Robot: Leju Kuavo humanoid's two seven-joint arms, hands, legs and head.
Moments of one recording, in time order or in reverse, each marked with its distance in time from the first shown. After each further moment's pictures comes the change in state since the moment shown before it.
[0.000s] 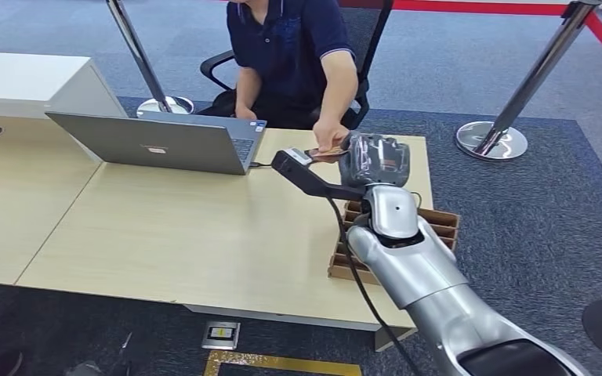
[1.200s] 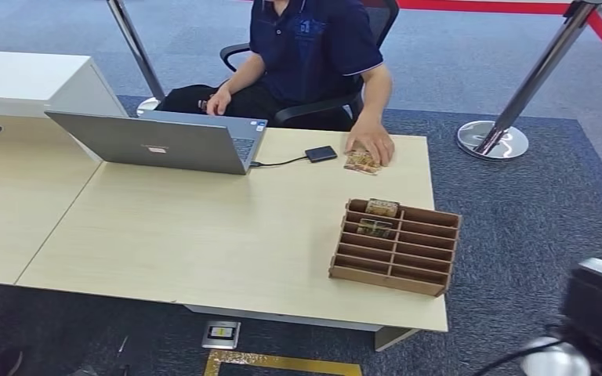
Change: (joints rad) left arm 0.009 -0.002 0.016 0.002 0.059 -0.007 -0.015; right arm 0.782 -0.013 -0.711 -1.053 -0.502 -0.352 -0.584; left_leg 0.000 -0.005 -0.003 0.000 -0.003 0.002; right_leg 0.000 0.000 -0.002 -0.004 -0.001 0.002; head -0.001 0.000
